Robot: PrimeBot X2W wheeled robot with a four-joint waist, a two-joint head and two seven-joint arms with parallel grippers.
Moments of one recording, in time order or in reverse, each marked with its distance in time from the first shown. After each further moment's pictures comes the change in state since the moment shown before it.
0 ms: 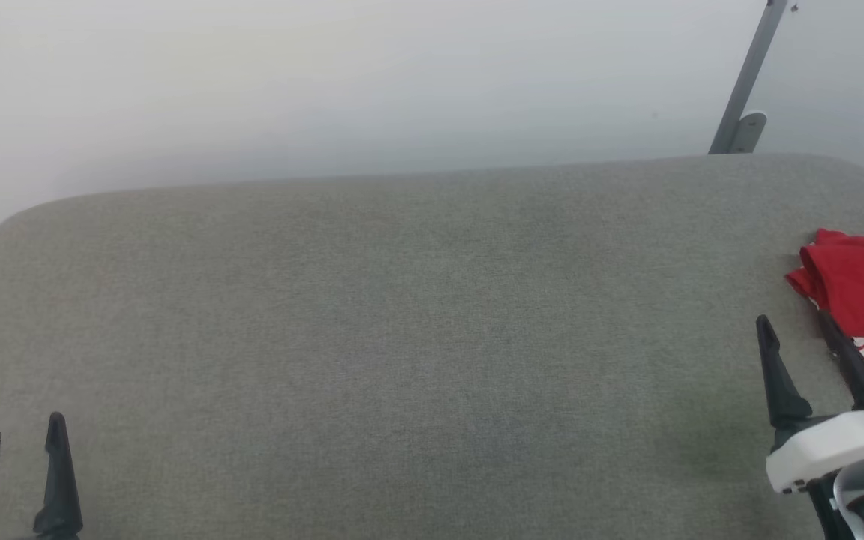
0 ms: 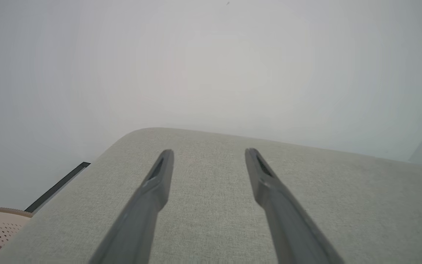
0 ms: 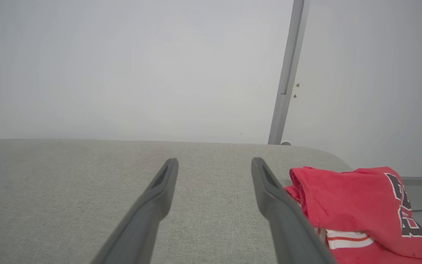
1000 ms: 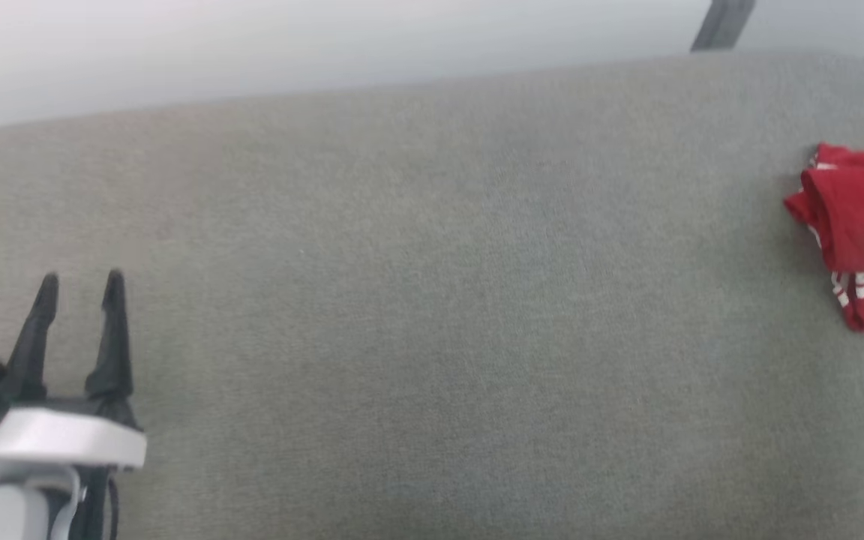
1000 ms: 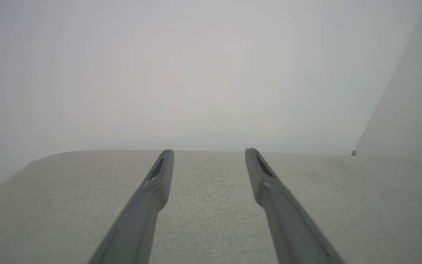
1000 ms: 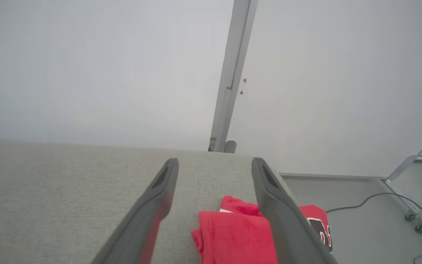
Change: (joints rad) left arm -0.295 0.073 -0.202 0.045 -0.040 0.027 0.000; right arm -0.613 -0.280 0.220 0.530 0.171 0.000 -0.002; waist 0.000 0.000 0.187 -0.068
